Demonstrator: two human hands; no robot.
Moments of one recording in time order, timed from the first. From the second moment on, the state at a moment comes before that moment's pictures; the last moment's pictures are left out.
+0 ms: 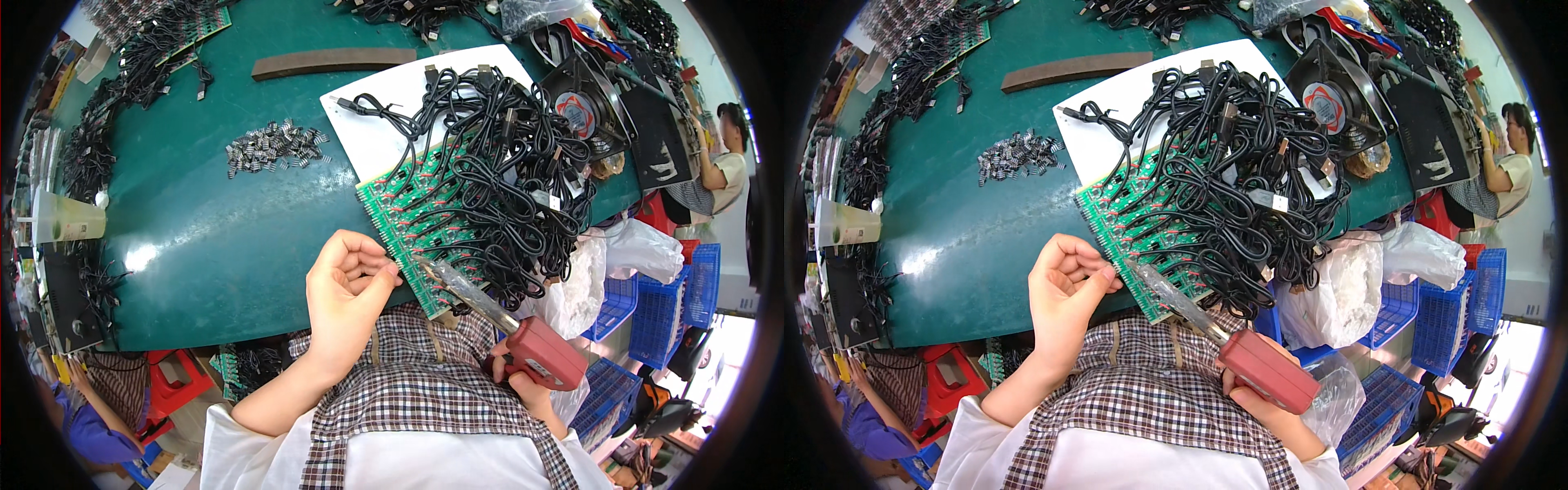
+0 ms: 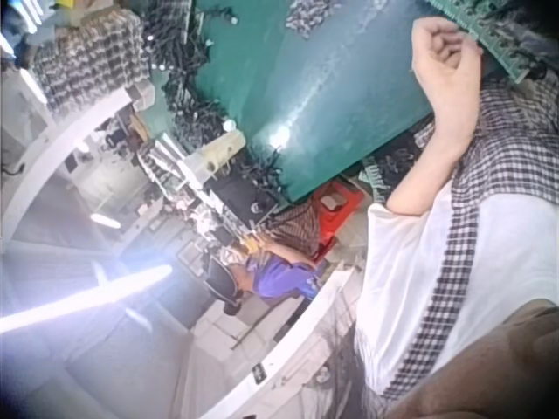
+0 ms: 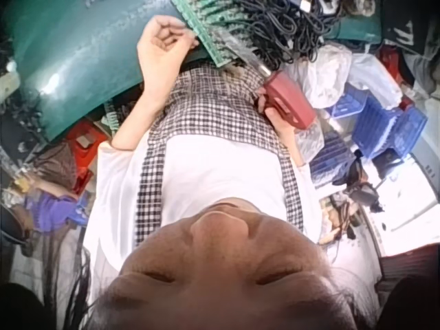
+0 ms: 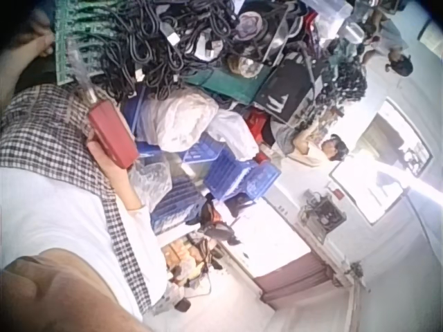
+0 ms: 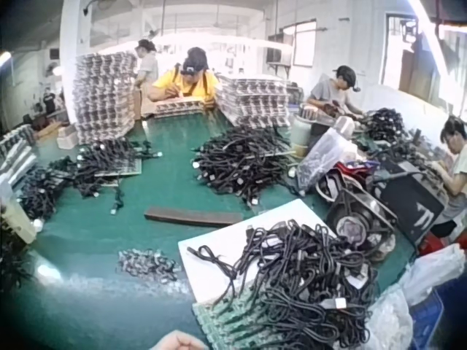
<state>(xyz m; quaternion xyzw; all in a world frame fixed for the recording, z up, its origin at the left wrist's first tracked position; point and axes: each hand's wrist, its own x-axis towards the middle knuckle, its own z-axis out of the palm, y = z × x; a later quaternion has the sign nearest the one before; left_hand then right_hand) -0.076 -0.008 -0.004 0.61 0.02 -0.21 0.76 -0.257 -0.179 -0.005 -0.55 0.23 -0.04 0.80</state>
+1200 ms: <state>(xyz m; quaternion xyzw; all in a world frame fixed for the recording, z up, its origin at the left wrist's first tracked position) -0.076 -0.008 -0.007 0.60 0.01 -0.21 0.77 -0.272 -0.183 -0.018 -0.69 0.23 0.04 0.68</state>
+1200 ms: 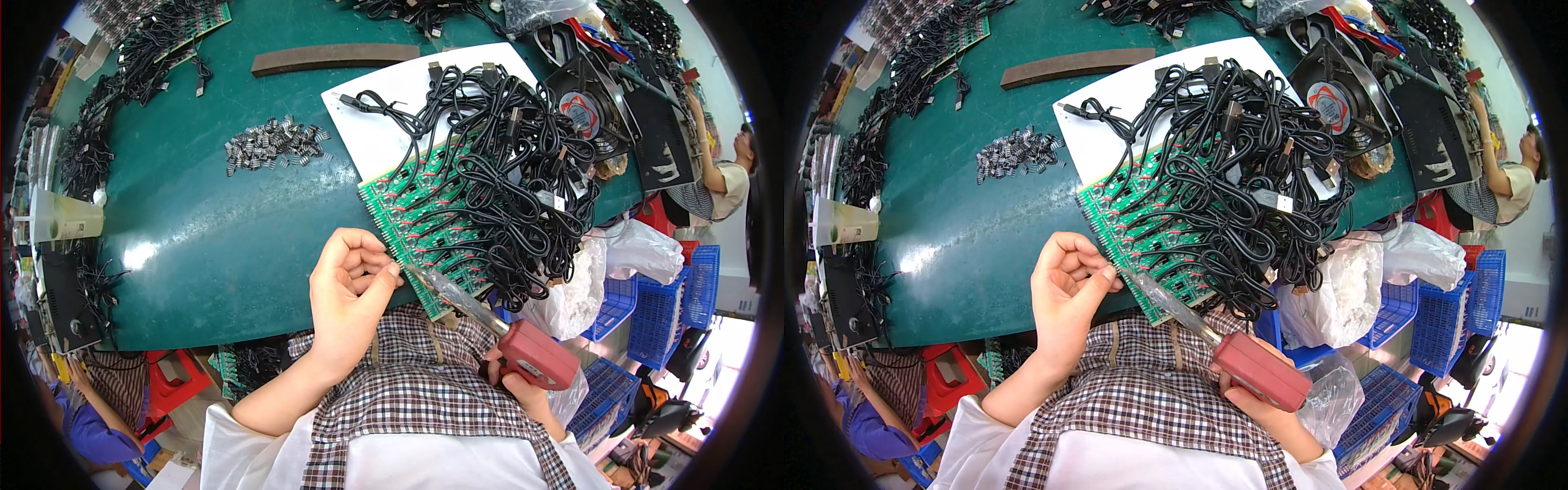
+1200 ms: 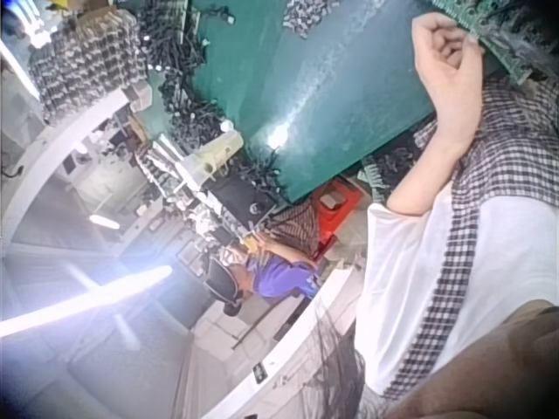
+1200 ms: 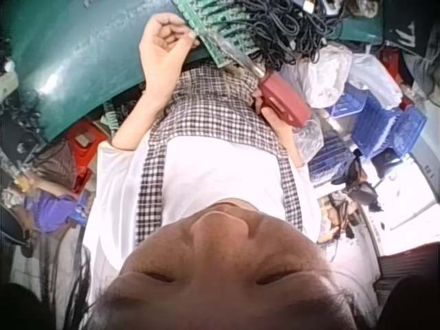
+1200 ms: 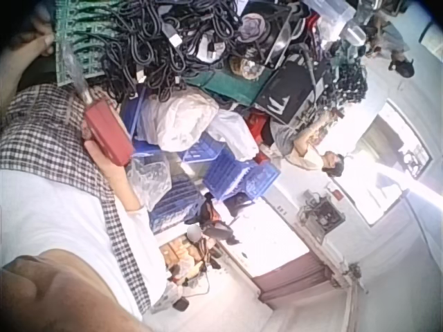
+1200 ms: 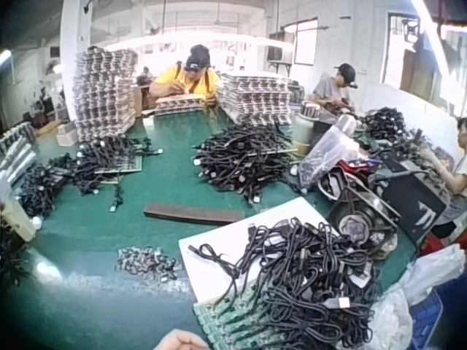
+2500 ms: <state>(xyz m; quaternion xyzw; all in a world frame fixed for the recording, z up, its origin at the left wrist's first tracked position) 0.029 0.042 -0.015 0.93 -0.16 0.03 0.34 -0.253 -0.175 0.000 -0.63 0.22 -0.07 0.74</state>
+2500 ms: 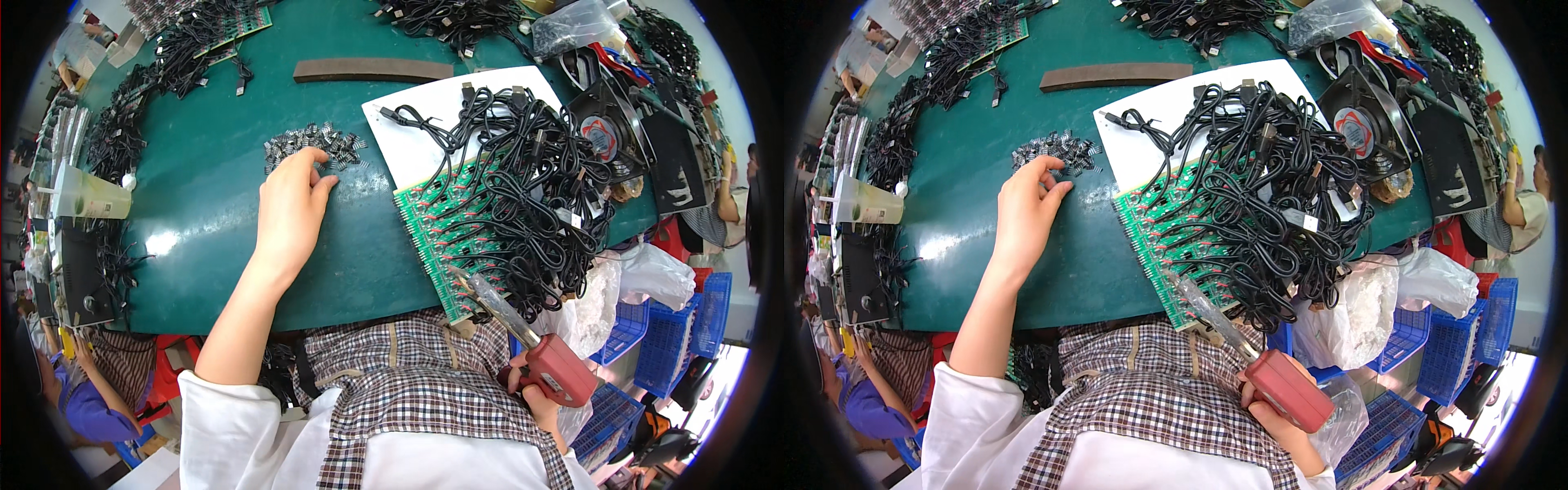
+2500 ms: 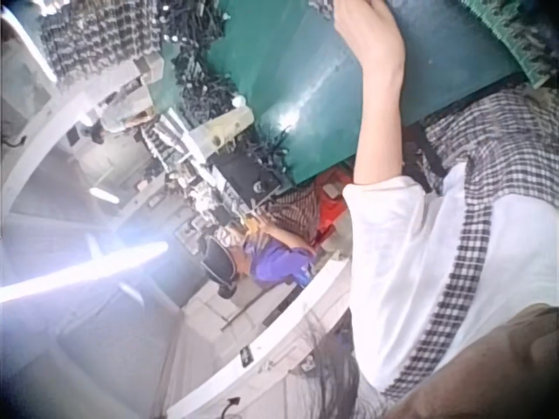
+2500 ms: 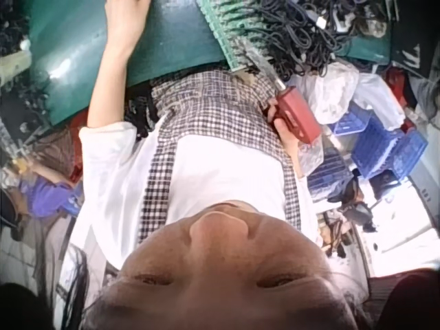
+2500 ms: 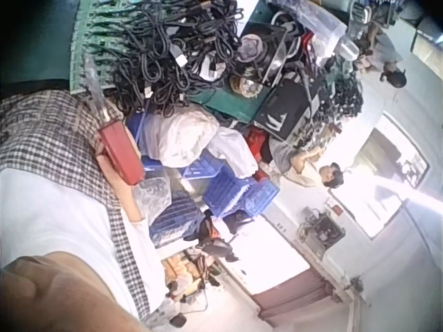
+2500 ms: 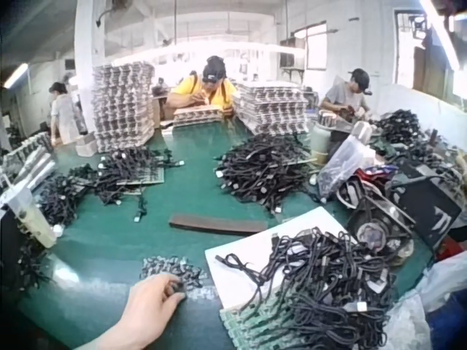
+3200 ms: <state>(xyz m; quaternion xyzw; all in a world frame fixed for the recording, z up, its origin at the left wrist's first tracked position) -0.056 0.028 0.002 0.63 0.00 -0.35 0.69 -0.278 -0.184 -0.012 -0.65 0.23 0.01 0.72</state>
